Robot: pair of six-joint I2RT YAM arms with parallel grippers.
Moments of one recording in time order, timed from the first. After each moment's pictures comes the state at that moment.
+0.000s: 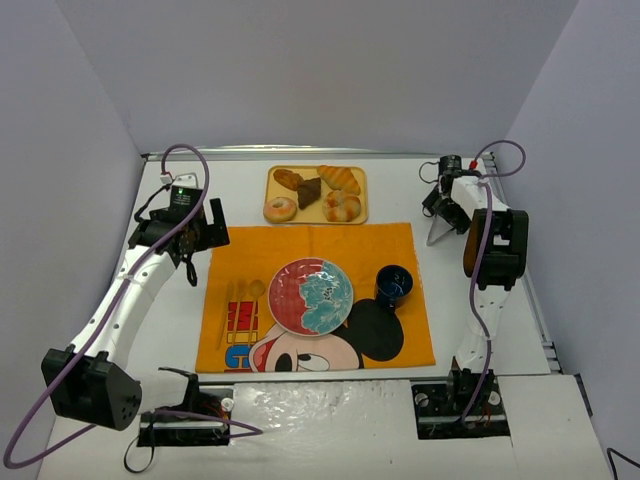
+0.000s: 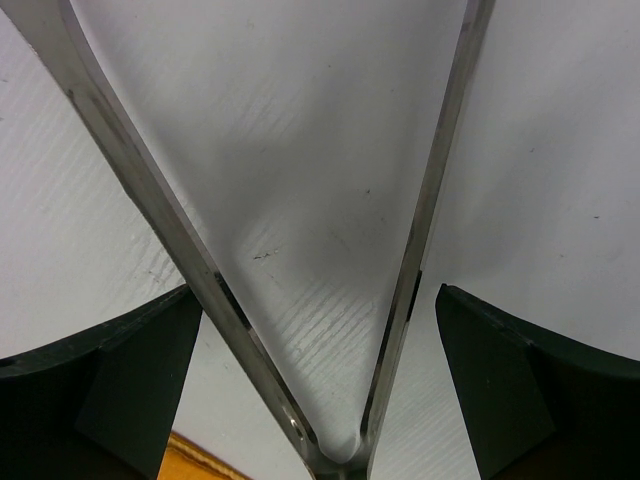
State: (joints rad) left arm -0.21 1.24 1.19 -0.80 -0.30 -0.35; right arm -0.04 2.21 1.70 -0.67 0.37 0.73
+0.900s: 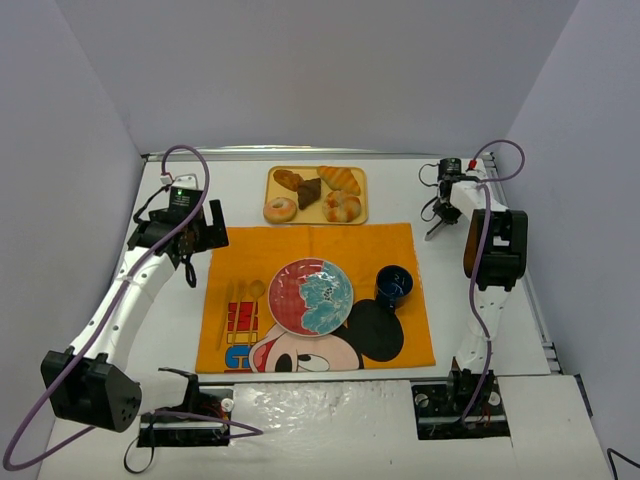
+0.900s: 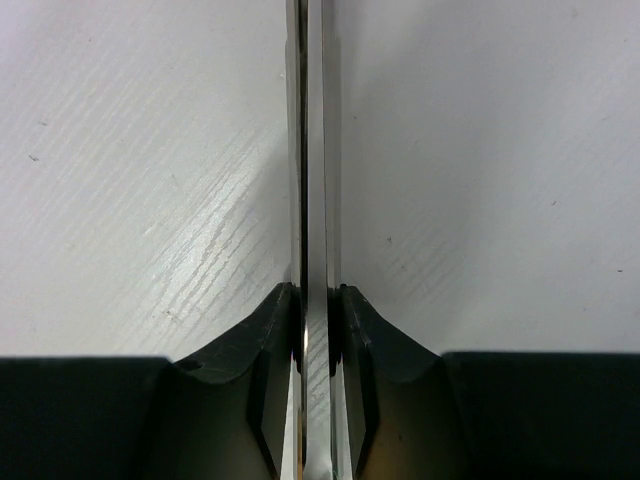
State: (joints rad) left arm -0.21 1.24 1.19 -0.80 -0.30 -0.33; right arm -0.04 2.21 1.64 -0.53 0.39 0.69
